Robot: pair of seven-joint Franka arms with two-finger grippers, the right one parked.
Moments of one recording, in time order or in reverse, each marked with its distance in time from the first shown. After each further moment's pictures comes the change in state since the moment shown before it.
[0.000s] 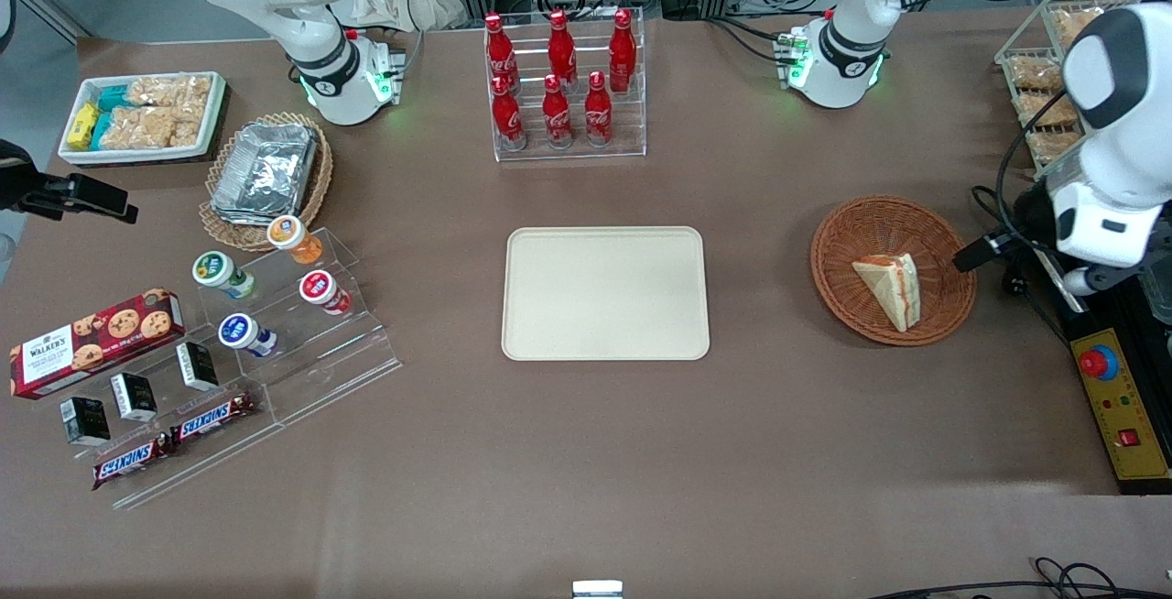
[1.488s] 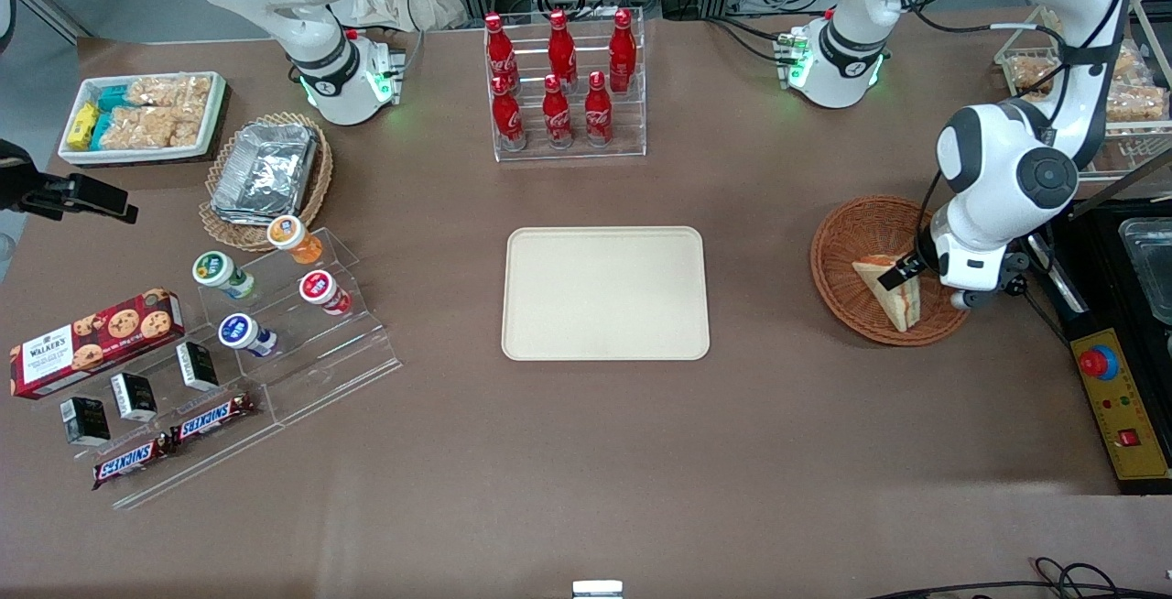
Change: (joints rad) arm 0.000 0.144 -0.007 -0.342 0.000 0.439 -0.107
